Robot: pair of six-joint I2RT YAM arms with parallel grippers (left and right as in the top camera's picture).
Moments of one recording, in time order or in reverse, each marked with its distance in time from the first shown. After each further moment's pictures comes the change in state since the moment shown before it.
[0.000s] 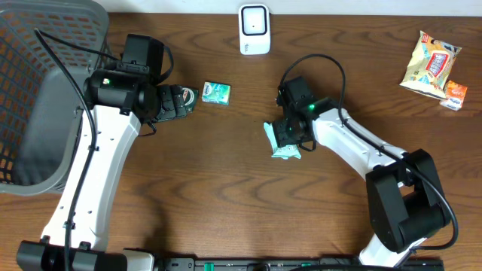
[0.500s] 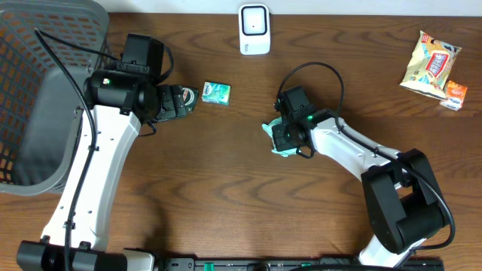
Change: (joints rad) left arm 0.000 0.000 0.000 0.000 0.000 0.000; right arm 0.014 -0.001 -0.089 0.138 -0.010 0.019
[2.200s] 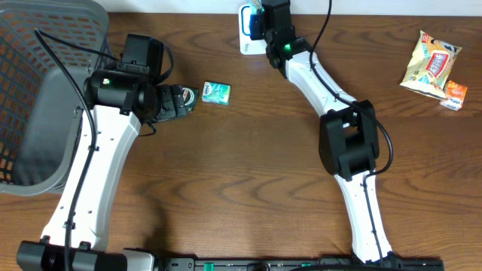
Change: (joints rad) left arm 0.000 0.000 0.000 0.000 0.000 0.000; right arm -0.085 0.669 1.080 0.377 0.190 -0.042
